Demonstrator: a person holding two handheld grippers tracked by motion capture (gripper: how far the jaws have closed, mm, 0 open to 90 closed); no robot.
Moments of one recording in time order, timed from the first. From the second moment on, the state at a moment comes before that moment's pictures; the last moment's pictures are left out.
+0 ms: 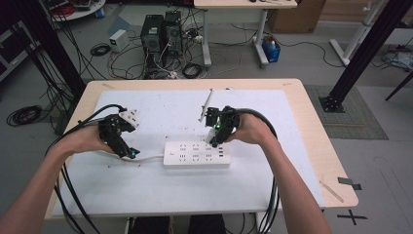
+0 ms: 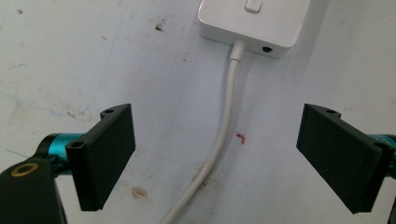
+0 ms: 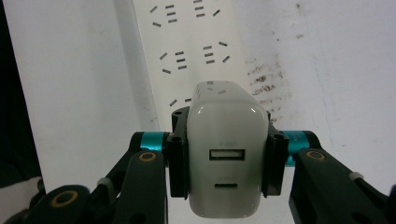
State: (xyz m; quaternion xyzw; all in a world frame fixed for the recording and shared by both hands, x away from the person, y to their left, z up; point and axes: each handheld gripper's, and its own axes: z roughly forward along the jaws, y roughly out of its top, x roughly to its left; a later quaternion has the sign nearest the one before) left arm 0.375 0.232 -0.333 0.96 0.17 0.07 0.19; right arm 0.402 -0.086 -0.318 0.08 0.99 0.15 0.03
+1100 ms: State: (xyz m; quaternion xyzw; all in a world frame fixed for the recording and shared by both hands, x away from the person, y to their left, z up) left arm 0.368 0.247 -0.344 0.96 0.19 0.08 0.20; right arm 0.425 -0.052 -0.348 0.00 1.00 0.07 0.00
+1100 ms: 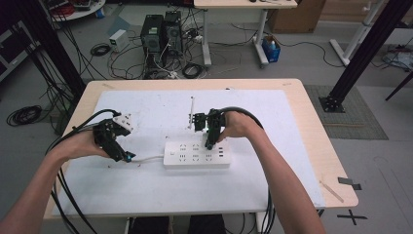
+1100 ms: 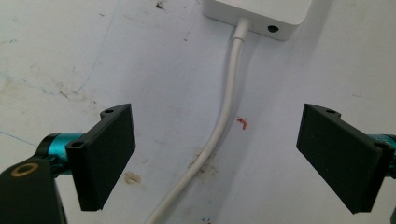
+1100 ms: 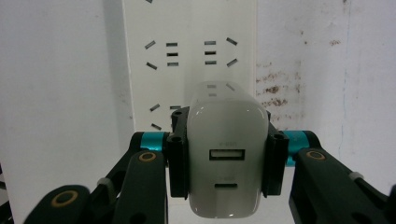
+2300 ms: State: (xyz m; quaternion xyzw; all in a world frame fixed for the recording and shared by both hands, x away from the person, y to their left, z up) left arm 0.363 0.248 -0.345 0.96 0.19 0.08 0.20; right arm 0.422 -0.055 -0.368 -0.01 1.00 0.09 0.01
